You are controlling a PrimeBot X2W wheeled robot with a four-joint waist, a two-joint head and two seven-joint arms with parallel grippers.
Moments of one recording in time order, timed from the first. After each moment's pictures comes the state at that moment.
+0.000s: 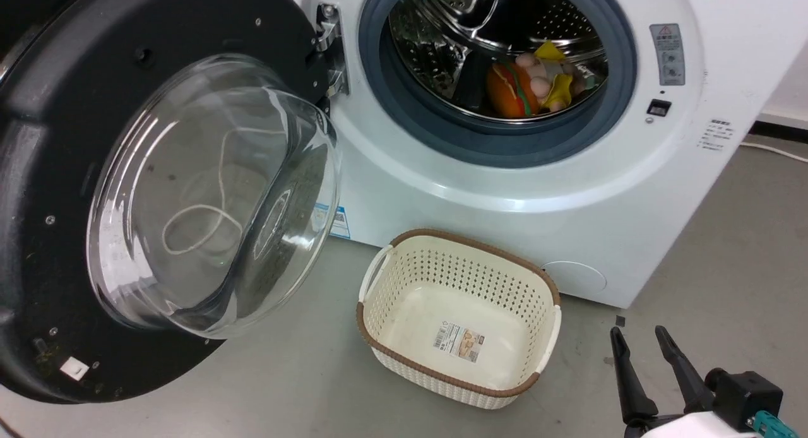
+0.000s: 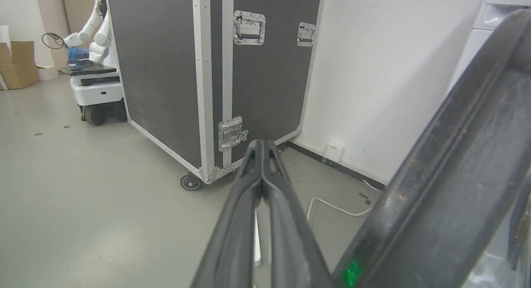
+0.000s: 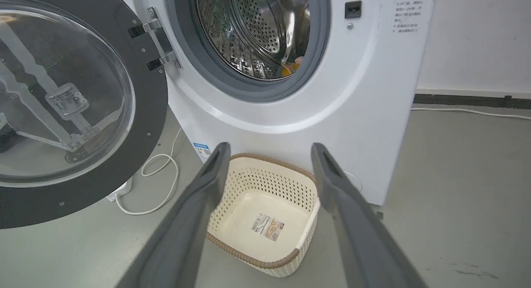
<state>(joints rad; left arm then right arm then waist) -0.12 0.38 0.54 0.00 -0.40 -0.05 0.03 0.06 -0.05 0.00 0.11 0.23 0.13 -0.16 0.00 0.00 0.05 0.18</state>
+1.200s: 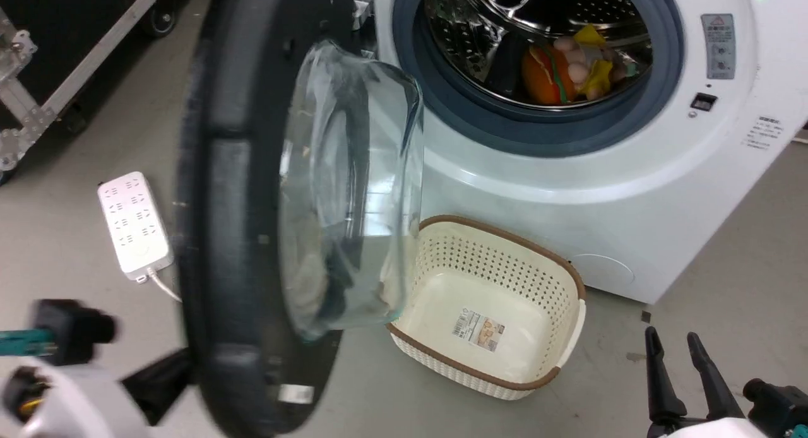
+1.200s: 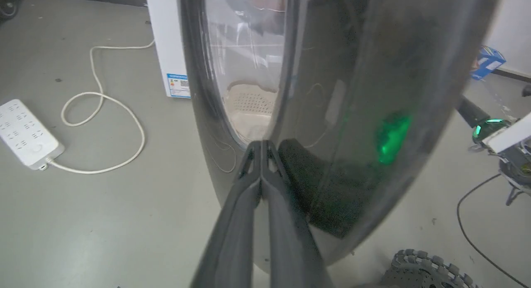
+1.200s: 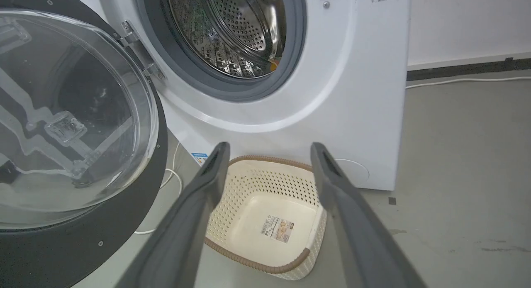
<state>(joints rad) 0.11 0.79 -0.12 -0.38 -1.00 -0.12 0.43 0.05 -0.05 -0.06 0.19 0.35 0.13 -0.25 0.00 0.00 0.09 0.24</state>
